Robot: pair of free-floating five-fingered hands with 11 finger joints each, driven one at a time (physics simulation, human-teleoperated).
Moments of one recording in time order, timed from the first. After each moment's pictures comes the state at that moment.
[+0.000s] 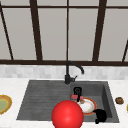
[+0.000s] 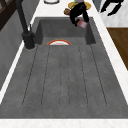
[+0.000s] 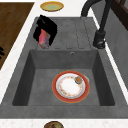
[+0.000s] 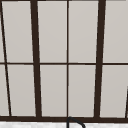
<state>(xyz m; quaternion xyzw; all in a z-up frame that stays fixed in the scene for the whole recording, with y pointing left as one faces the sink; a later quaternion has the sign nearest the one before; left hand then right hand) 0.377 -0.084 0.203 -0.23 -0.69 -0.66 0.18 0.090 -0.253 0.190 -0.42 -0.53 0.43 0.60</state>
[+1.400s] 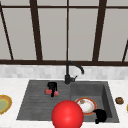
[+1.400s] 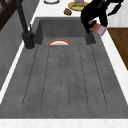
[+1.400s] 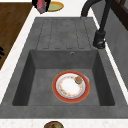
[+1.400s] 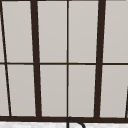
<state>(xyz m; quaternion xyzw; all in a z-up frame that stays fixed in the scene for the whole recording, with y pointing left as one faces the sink) 0.340 0.141 0.292 -0.22 -0.69 -0.66 0.18 0.090 -0.253 0.190 -0.42 -0.53 0.43 0.60</state>
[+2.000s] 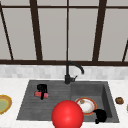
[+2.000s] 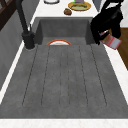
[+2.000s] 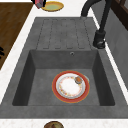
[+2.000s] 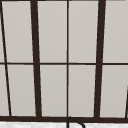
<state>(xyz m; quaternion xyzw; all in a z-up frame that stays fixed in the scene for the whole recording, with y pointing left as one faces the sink) 0.311 0.225 0.290 -0.22 -0.69 -0.66 0.18 0.090 -0.253 0.190 -0.42 -0.53 0.43 0.60</state>
